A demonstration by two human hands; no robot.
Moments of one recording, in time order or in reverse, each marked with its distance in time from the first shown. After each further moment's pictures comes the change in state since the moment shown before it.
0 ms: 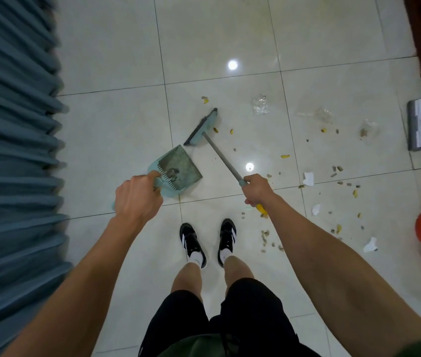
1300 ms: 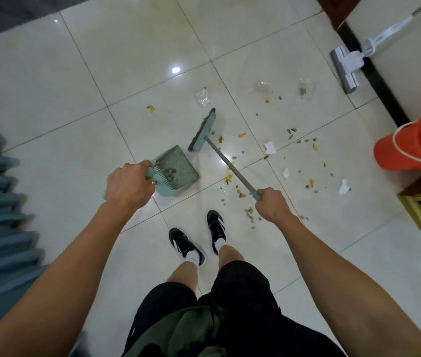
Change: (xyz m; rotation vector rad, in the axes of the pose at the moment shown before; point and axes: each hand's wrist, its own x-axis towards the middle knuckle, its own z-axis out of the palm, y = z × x) left_hand -0.004 0.093 -0.015 0.115 -0.022 0.331; right_hand -0.108 0.173 -0.026 -0.068 0.282 0.124
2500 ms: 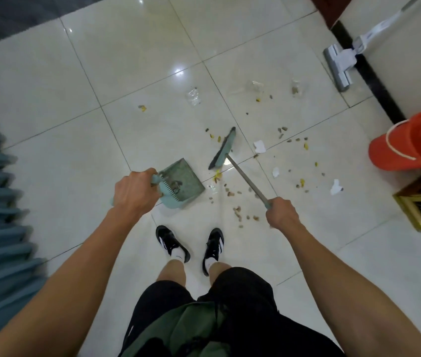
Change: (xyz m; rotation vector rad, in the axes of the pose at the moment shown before) left_hand -0.048 0.120 0.036 -0.002 -0.017 -0.033; right_hand -0.001 0.140 -0.036 -0.130 -0.004 0.094
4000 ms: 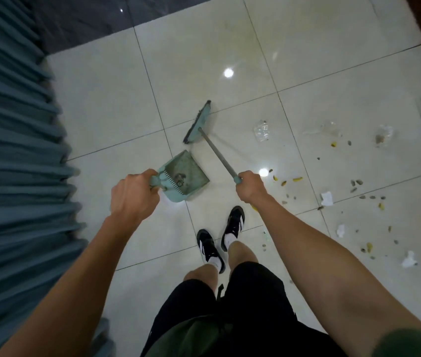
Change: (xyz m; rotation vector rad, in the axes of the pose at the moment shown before) left_hand 0.257 -0.244 -0.150 -0.008 0.045 -0.202; right_hand 0.166 -0.509 -0.056 0.190 -0.135 -0.332
